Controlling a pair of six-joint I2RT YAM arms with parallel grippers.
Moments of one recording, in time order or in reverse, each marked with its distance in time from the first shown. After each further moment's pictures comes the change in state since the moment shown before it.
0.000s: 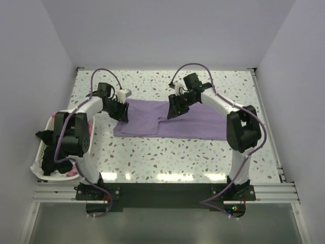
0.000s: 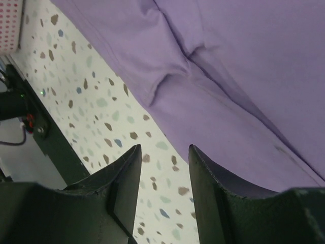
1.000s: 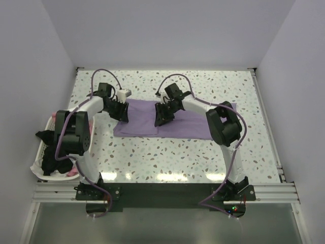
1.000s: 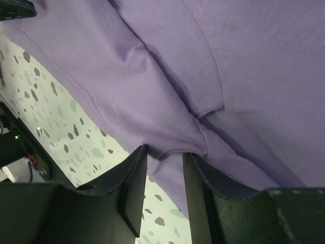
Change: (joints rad) left arm 0.000 0.024 0.007 0.006 0.003 -0.035; right arm 0.164 0.239 0.061 0.190 0.100 0.275
